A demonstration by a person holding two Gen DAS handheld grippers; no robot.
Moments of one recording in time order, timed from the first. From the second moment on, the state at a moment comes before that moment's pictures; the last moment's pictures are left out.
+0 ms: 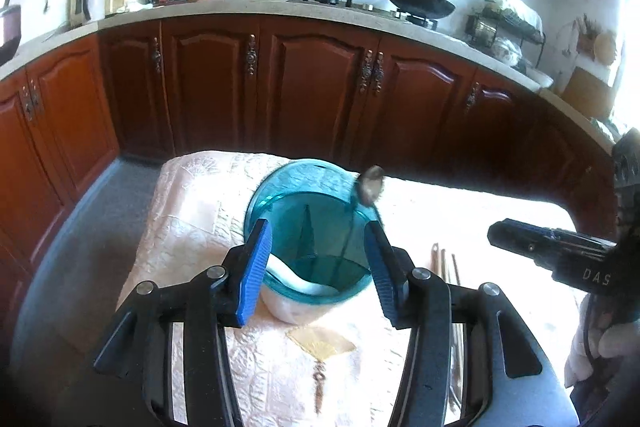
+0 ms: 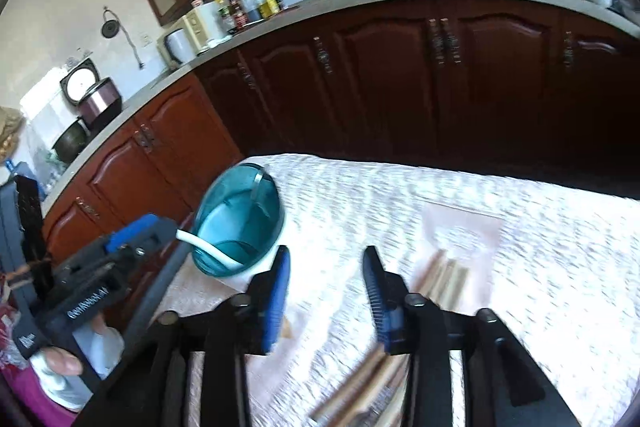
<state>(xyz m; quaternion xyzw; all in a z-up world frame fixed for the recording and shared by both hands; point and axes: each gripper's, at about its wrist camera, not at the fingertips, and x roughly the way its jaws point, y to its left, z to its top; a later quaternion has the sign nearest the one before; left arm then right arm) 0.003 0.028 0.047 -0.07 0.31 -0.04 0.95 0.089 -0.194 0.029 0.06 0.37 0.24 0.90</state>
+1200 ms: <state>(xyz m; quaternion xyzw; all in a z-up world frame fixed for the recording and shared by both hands) -0.025 -0.067 0.029 -0.01 0.35 -0.13 0.93 0.035 -0.270 0.000 0.09 0.40 0.13 0.90</state>
